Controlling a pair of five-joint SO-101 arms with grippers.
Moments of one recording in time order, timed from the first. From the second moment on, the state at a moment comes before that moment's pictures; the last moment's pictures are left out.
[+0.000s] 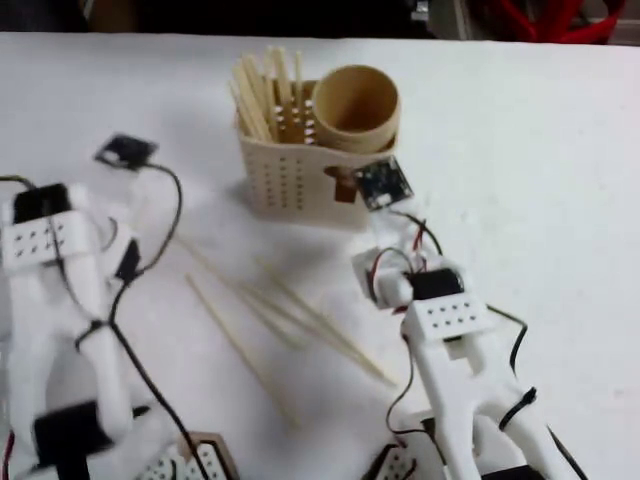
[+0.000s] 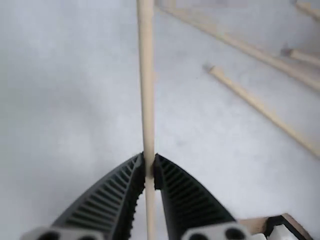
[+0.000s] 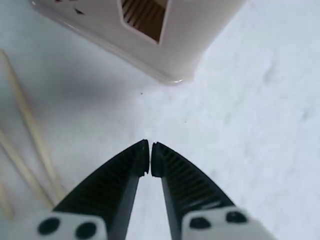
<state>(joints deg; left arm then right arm) -22.5 -18.9 22.9 88.3 -32.8 -15.5 -33.4 57.2 41.8 12.4</state>
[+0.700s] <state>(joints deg) 4.2 -27.8 -16.1 78.3 0.5 -15.5 -33.4 57.2 41.8 12.4</state>
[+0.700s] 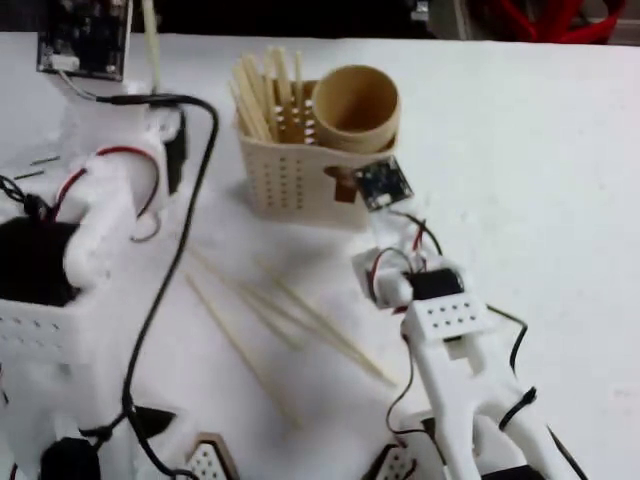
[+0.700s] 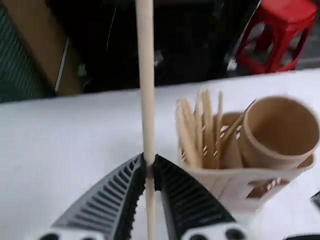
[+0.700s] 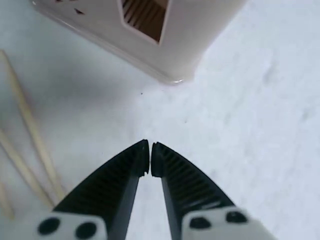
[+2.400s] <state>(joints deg) 10.2 -19.7 -3.9 70.2 4.4 -15.5 -33.4 57.2 41.8 12.4</state>
